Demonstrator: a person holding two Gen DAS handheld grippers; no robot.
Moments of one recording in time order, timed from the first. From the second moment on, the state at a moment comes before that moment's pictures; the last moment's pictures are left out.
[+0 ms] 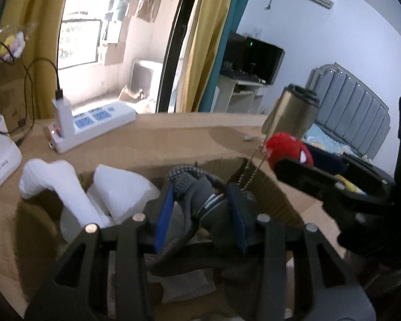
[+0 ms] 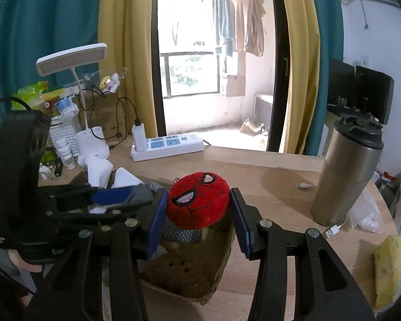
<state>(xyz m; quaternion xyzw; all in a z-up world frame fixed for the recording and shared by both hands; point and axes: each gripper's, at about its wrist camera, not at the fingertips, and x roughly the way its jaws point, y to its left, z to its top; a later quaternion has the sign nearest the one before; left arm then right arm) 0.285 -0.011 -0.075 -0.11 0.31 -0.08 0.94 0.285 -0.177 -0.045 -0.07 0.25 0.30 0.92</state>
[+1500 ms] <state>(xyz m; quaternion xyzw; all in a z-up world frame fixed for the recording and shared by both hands) 0.175 0.039 -0.034 -0.10 0.26 -0.05 0.96 0.224 -0.176 -0.026 -0.07 0.25 0.30 0.92</state>
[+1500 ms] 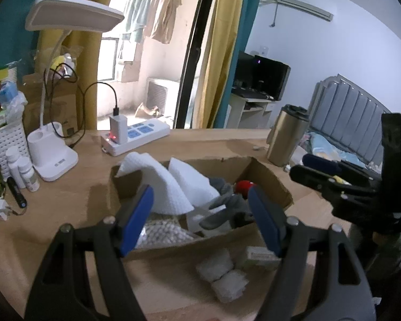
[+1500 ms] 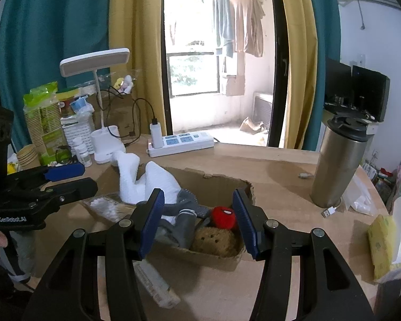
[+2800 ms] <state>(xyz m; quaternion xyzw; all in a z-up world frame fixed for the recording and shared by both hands) 0.149 0.012 -0.102 -0.10 0.35 -0.05 0.93 0.183 -0.156 -0.104 -0.08 0.34 0.33 0.88</state>
